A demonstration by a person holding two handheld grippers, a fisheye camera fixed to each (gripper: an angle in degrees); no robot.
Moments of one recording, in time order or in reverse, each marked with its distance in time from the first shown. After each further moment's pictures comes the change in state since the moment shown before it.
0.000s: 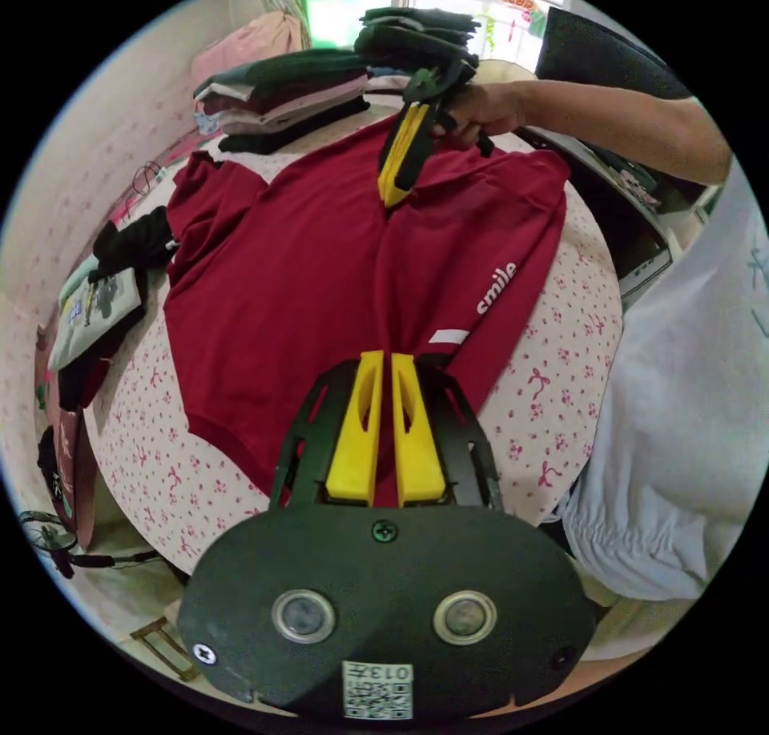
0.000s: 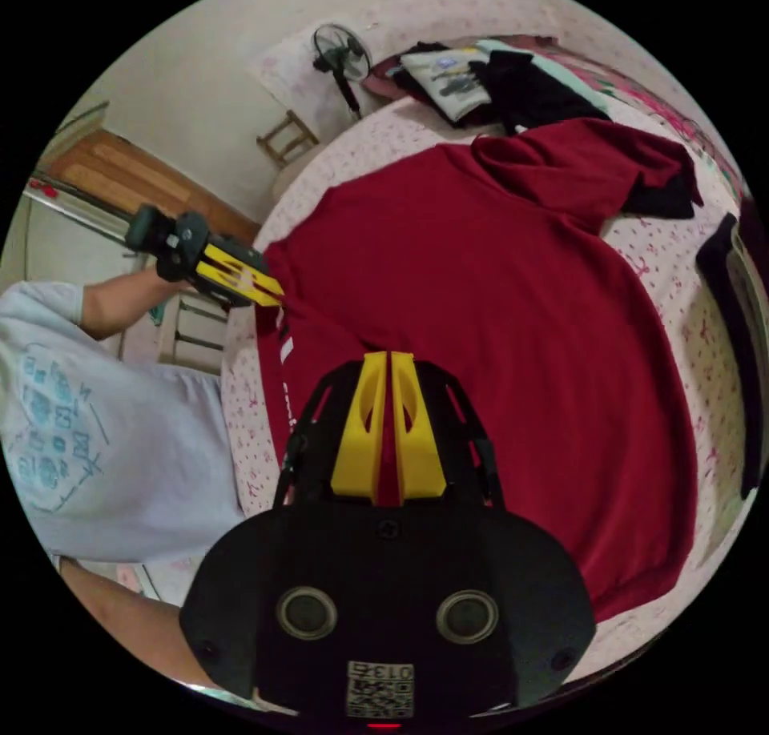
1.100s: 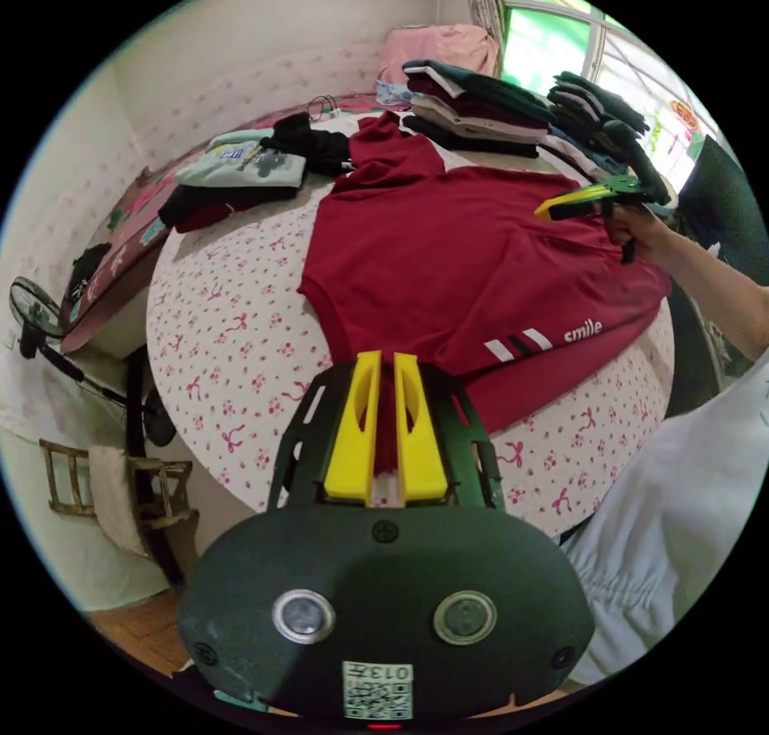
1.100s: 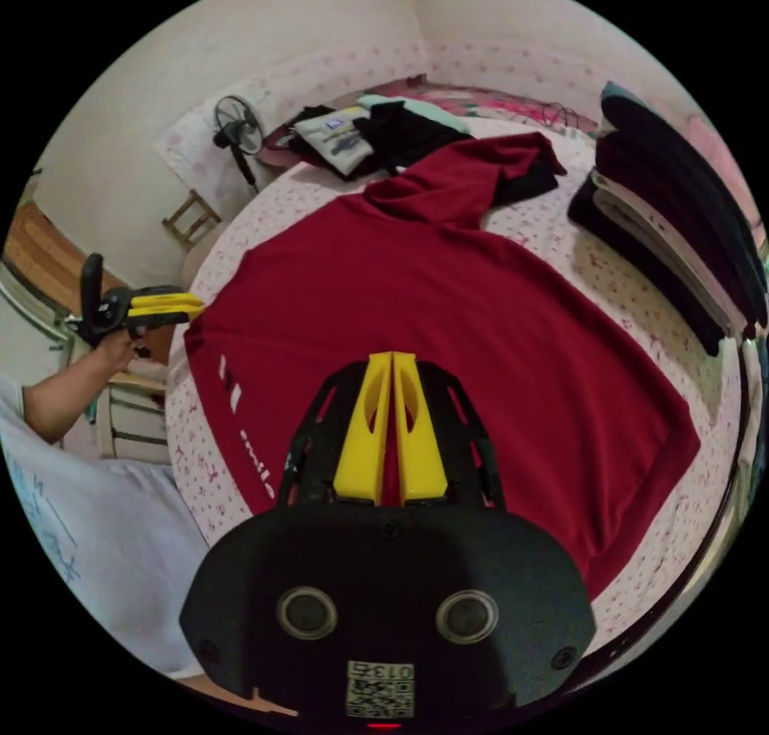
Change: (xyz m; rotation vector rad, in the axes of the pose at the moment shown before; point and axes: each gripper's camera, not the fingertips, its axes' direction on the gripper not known) left arm -0.045 0.089 -0.056 0.075 -0.175 -0.527; right arm -0.005 -0.028 -0.011 0.263 0.264 0.337
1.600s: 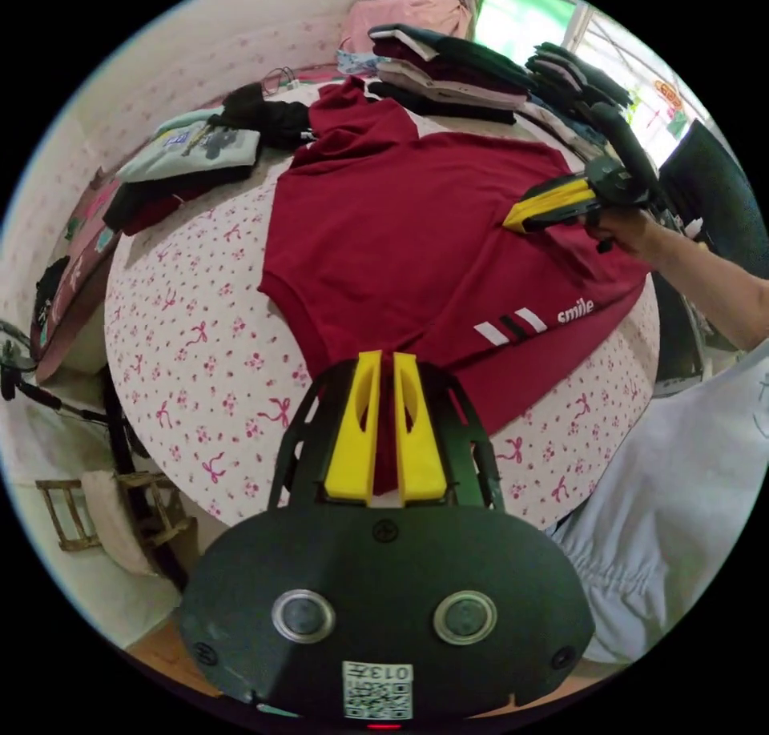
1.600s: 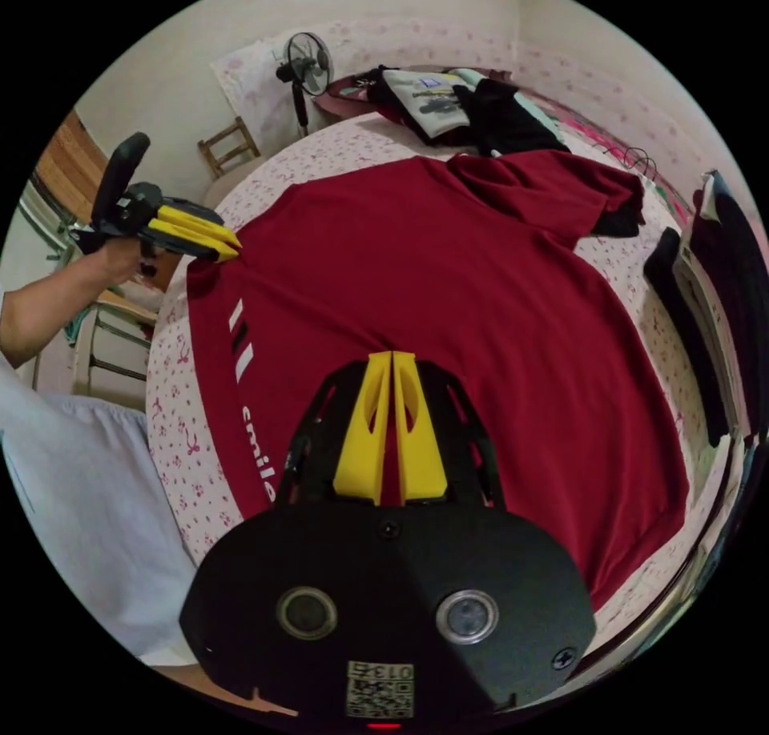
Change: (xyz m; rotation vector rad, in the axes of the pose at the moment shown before) left arm -0.010 -0.020 0.022 -0.120 0.105 0.091; right arm -0.068 -0.009 0.037 -0.076 0.002 -0.284
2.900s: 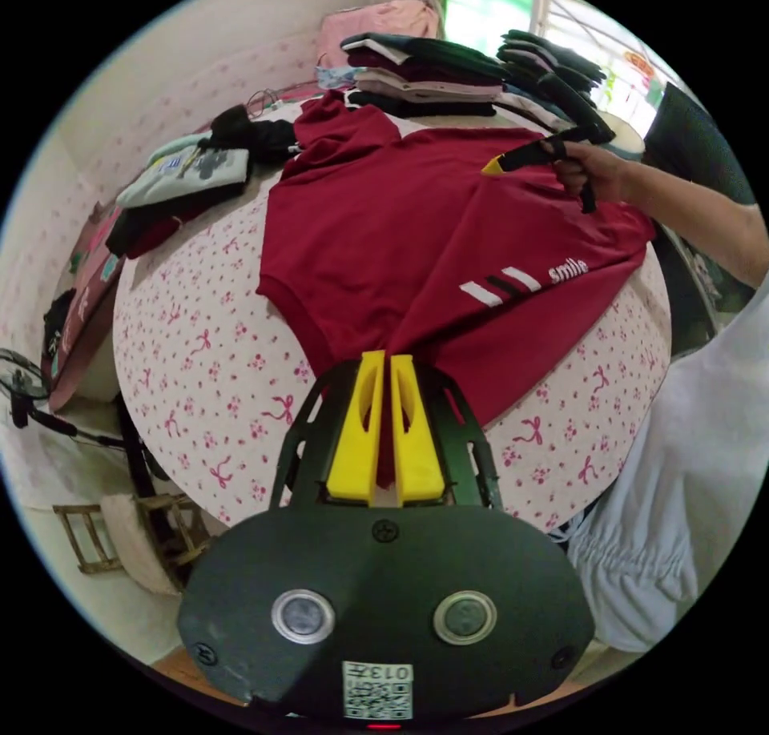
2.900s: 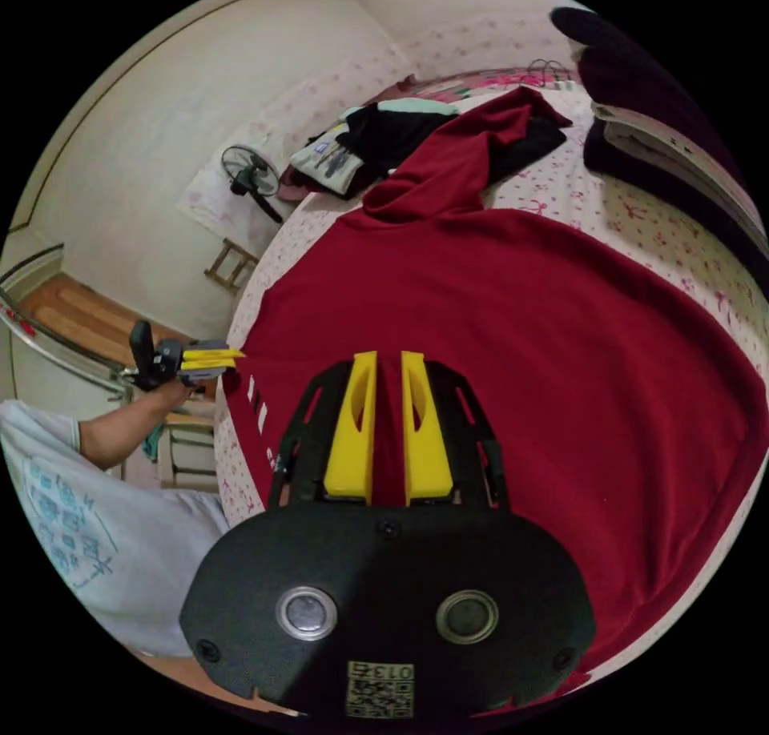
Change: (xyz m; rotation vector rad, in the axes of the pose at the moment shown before) left arm 0.029 0.031 0.026 0.050 -0.059 0.093; right arm 0.101 0.059 -0.011 0.184 -0.297 0.368
